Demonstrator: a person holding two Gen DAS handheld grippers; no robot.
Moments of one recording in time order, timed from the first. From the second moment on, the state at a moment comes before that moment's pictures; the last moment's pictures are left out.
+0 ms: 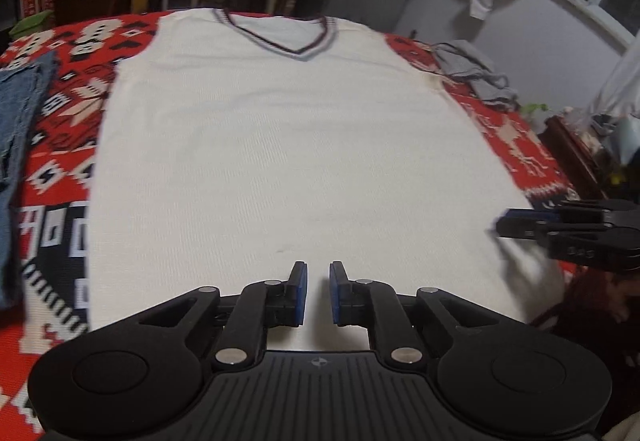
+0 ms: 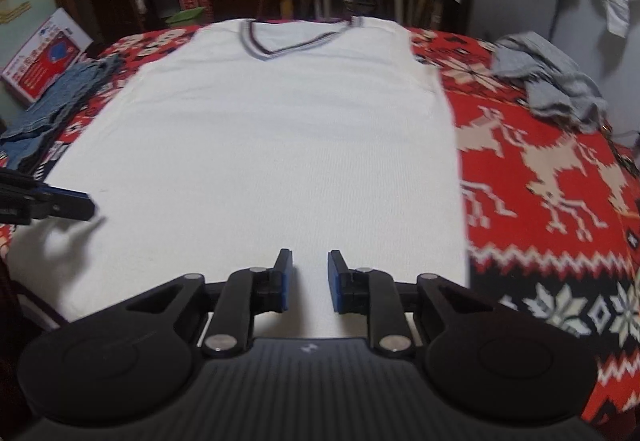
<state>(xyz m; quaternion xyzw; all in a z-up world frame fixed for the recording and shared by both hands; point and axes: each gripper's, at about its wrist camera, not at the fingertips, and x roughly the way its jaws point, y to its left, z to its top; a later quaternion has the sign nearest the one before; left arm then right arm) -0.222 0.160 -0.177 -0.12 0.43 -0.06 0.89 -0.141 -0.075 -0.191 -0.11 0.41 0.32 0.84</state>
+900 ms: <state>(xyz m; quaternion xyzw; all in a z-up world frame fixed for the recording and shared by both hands) -0.198 0.157 -0.150 -0.14 0.39 -0.07 0.91 -0.127 -0.052 -0.151 -0.10 0.38 0.36 0.84</state>
